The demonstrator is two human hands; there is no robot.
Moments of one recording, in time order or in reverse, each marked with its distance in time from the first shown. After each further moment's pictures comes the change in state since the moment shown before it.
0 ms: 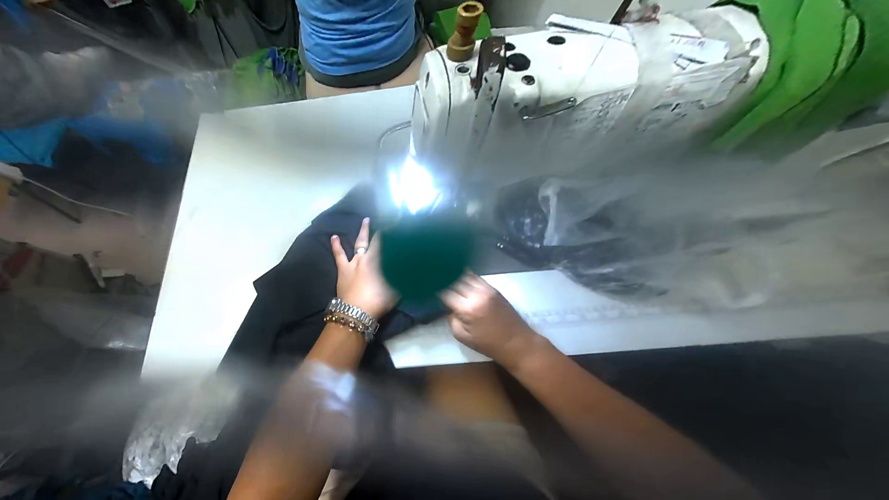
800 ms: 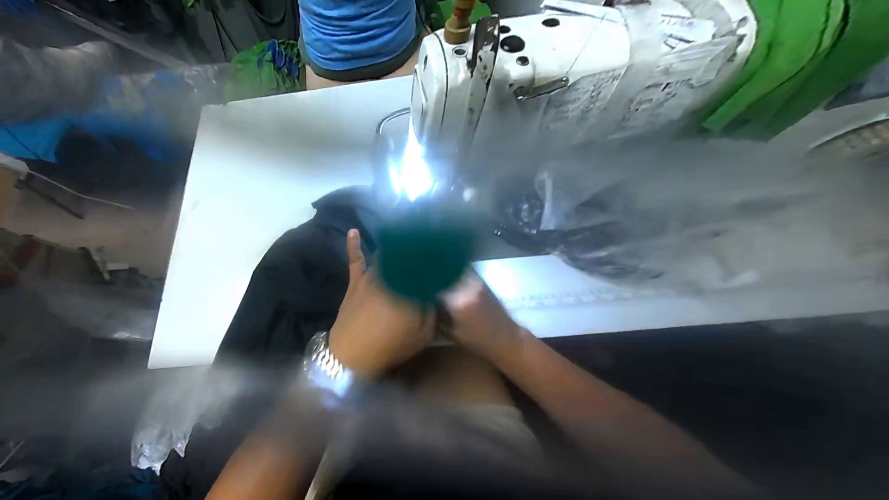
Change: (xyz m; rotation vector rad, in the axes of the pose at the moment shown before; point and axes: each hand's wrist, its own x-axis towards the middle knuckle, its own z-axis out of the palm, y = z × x) left_hand -0.090 0.043 -0.065 -0.084 0.227 0.401; right_hand 0.009 -0.033 -0.010 0.086 0.117 -0.062
